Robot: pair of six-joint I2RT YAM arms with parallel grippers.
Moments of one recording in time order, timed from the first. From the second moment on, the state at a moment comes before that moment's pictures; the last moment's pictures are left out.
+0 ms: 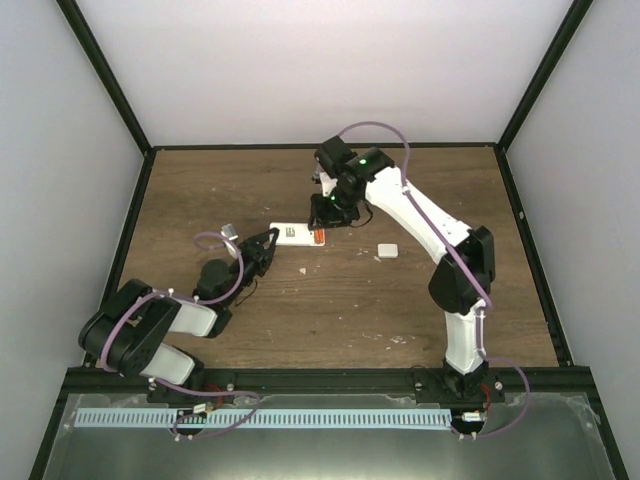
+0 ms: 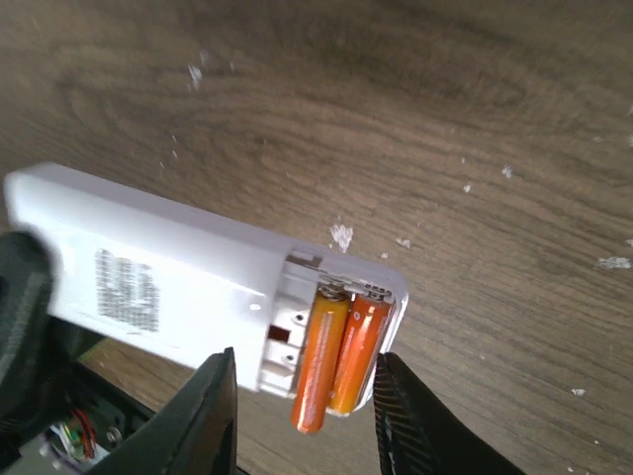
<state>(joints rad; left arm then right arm) -0.50 1.46 0.21 1.31 0.11 -1.45 0.66 1.99 1.98 -1.24 -0.28 0.41</state>
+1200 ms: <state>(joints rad) -0.50 1.14 0.20 0.87 0.25 -1.70 0.48 1.43 1.16 -0.42 -0.79 0.44</state>
